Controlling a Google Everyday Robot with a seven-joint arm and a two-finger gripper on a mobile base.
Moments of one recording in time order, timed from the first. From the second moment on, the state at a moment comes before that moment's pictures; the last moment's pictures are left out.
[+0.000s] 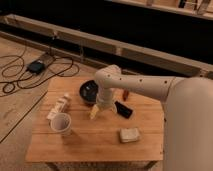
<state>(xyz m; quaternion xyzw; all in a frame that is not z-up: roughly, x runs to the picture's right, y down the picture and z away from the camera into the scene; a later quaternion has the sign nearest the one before) -0.006 0.156 0.791 -0.20 -0.40 -0.75 0.49</state>
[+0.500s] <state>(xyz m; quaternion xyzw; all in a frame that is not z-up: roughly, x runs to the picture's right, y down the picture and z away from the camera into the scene) -0.006 0.156 0.791 -0.20 -0.40 -0.75 0.49</state>
